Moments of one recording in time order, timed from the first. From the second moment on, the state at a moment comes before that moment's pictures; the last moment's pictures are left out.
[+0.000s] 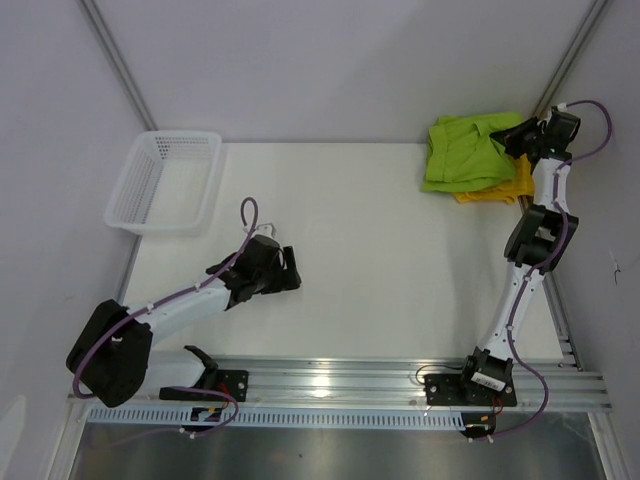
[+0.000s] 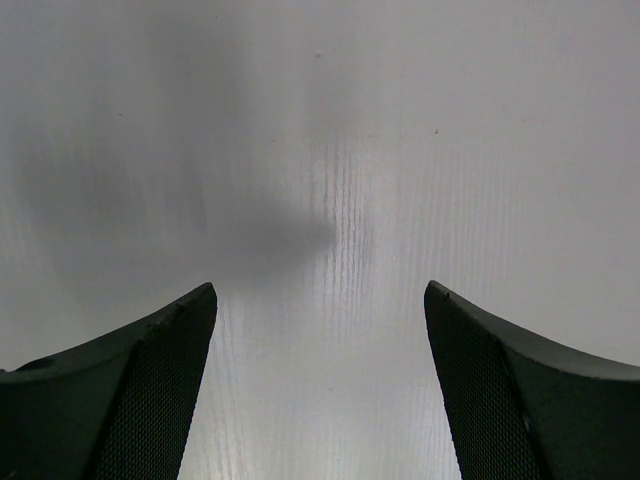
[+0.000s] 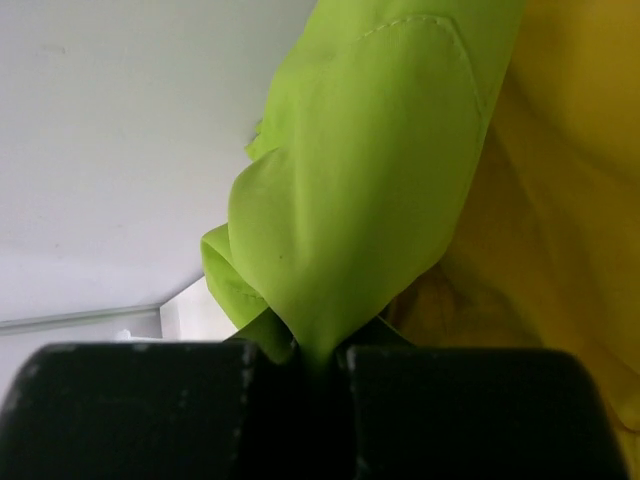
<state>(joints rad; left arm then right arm) -0.61 1.25 0.61 -0.23 -0.13 -0.67 -0.38 2.60 2.46 -0.28 -0.59 0.79</state>
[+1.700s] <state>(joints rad) -0.62 1.42 0.80 -0.32 -0.12 -0.62 -0.47 2.55 2.43 -0.64 -0.51 0.39</state>
